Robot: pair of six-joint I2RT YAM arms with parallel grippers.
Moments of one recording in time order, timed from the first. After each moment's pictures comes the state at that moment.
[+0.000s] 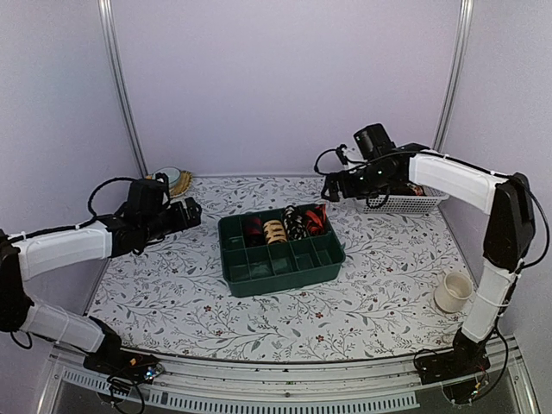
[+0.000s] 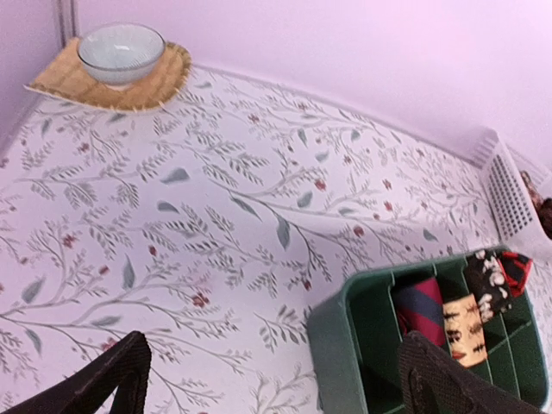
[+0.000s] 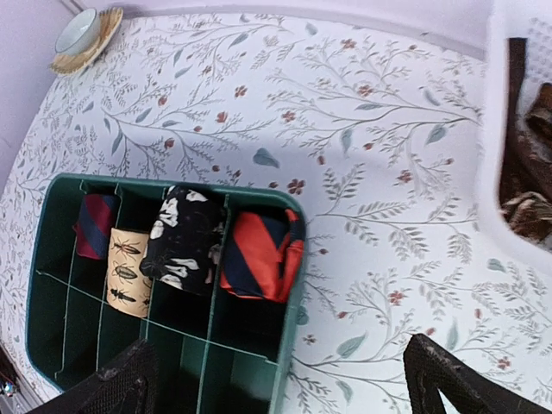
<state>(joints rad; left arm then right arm) -0.49 1.28 0.72 -0.01 -0.27 -0.57 0.54 1.86 1.63 -0.62 -0.10 0.25</state>
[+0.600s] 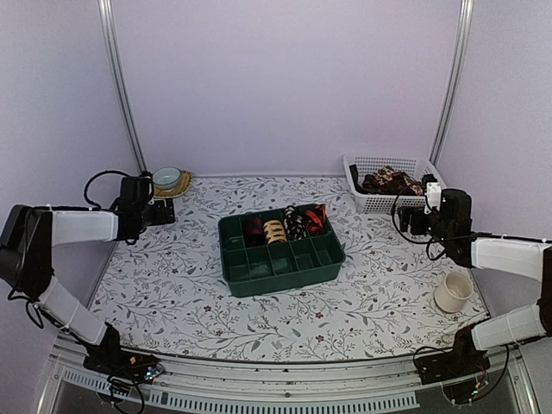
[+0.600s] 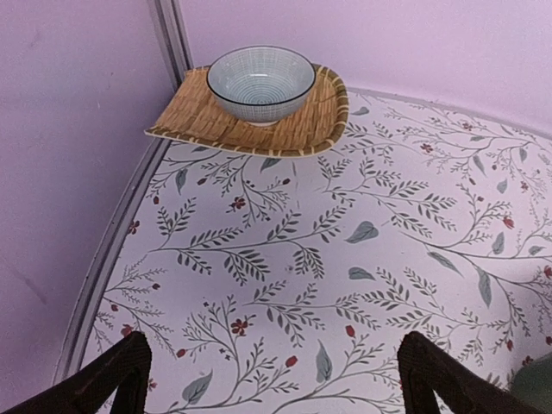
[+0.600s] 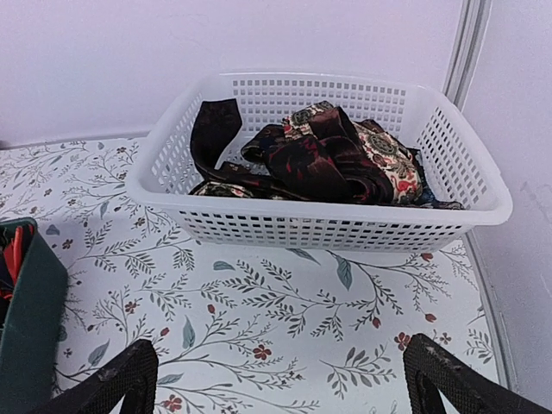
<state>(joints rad) -0.19 1.50 0.79 0.12 -0.34 -0.18 0.20 1.24 0.58 0.29 0.12 0.08</state>
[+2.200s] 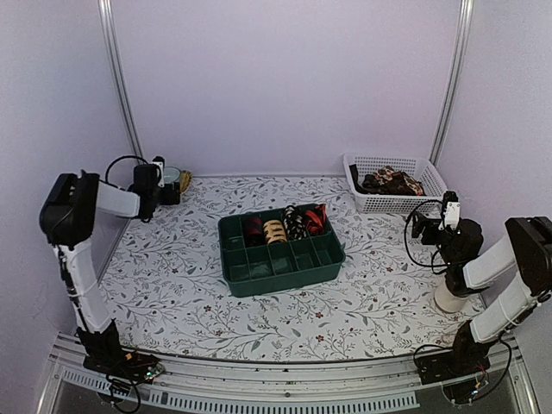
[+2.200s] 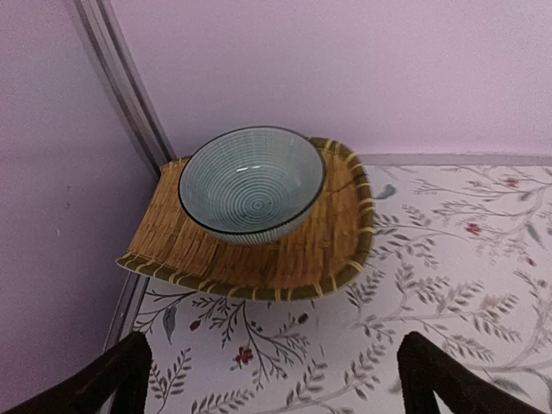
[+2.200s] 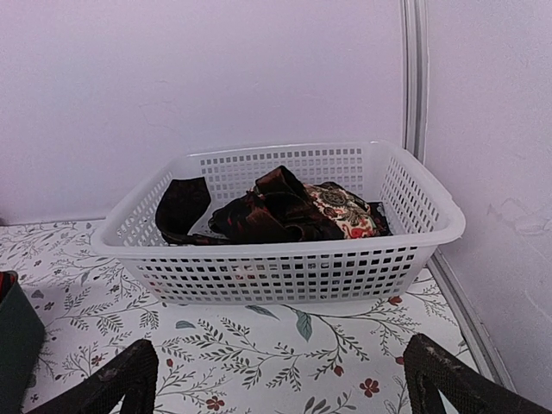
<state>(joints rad) -0.06 1.83 0.89 0.60 -0.22 0.08 0.01 1.51 0.26 1.21 -0.02 0.10</state>
